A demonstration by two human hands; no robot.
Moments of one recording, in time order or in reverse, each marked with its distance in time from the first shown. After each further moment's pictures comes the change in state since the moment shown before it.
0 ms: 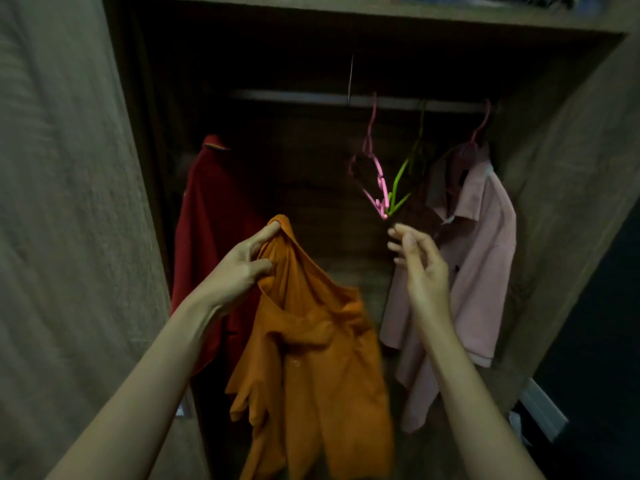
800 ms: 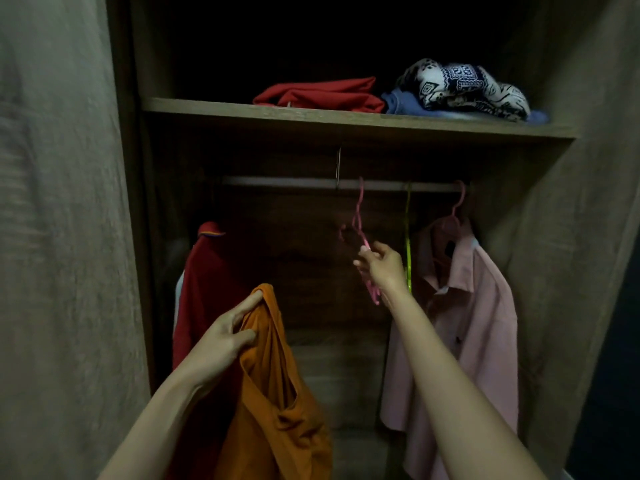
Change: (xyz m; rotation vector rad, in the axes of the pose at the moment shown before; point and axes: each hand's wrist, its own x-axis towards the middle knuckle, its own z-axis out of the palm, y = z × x) left_hand 0.041 -0.011 -0.045 0.009 -0.036 0.024; right_hand 0.163 0.017 0.070 -0.117 0.044 0.271
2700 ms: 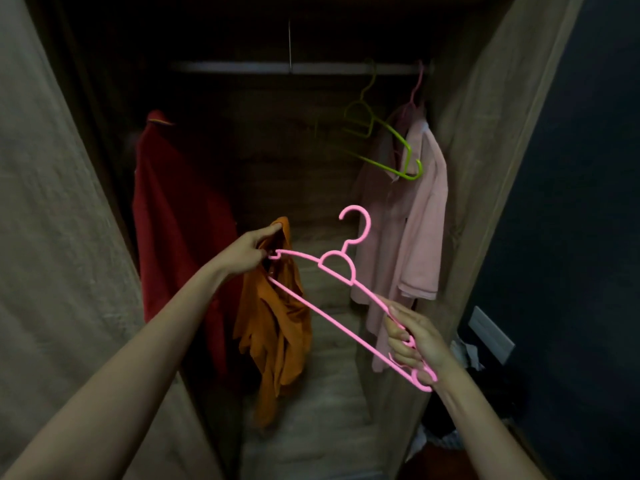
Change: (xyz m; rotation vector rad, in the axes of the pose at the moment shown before) left_hand -0.006 -0.021 0.092 0.483 -0.168 -0.177; right_hand -0.259 0.134 -0.181 0.579 -0.460 0.469
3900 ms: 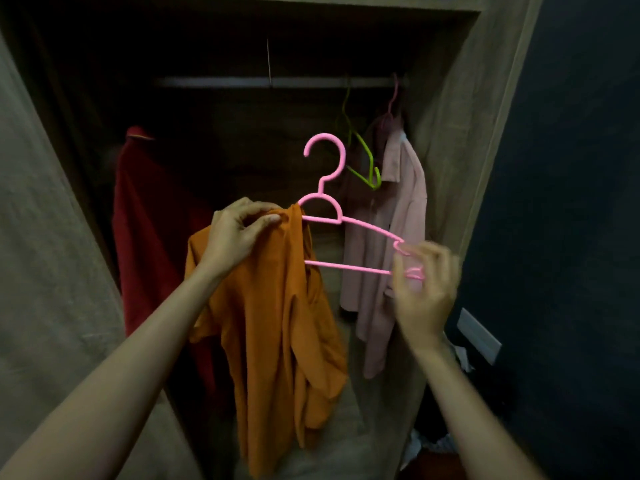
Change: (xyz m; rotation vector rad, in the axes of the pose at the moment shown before) left_hand -0.017 0.047 -0.004 0.089 0.528 0.514; right_hand 0.004 -0.054 0.048 -1.250 0.919 -1.222
